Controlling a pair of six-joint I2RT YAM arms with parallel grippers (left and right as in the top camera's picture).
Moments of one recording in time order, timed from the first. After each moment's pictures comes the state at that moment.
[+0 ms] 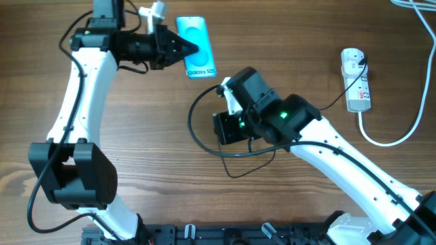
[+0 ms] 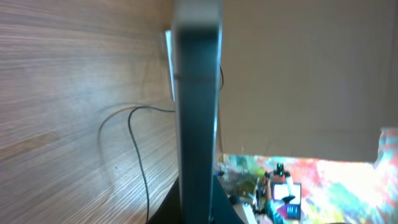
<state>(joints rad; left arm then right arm) -0.04 1.85 1.68 -0.89 1.15 -0.33 0.72 1.50 1.31 -0.87 -0.32 0.48</state>
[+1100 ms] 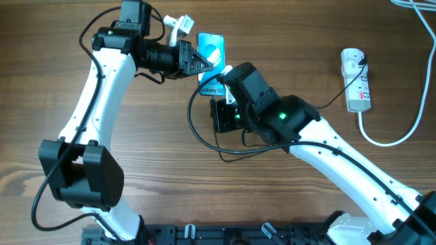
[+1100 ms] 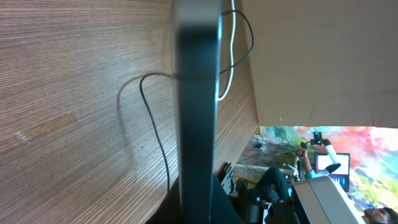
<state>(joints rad) -0.14 1.85 1.68 -1.02 1.01 -0.13 0.73 1.50 1.31 -0.72 -0.19 0.55</state>
